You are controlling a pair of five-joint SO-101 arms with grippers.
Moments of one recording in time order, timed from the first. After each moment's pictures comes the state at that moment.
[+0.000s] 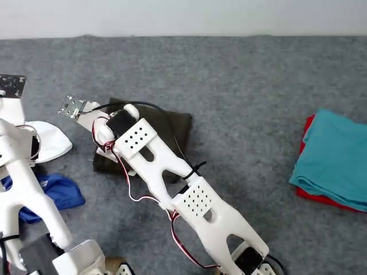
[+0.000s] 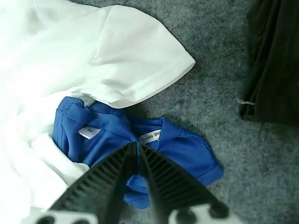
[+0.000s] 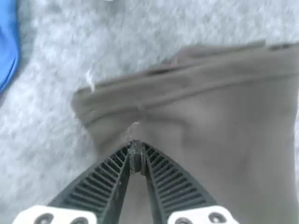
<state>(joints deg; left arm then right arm) -37.2 -12.0 11.6 85.3 -23.3 -49.8 64.6 -82.8 96.9 20.6</state>
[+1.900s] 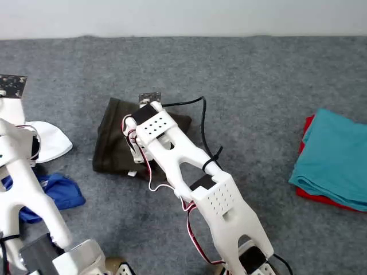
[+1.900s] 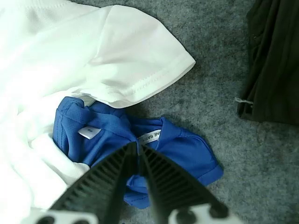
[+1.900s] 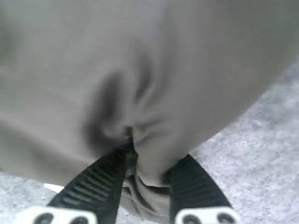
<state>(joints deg) -37.2 -12.0 11.6 85.3 -23.3 -41.8 51.4 -40.5 92.0 -33.8</state>
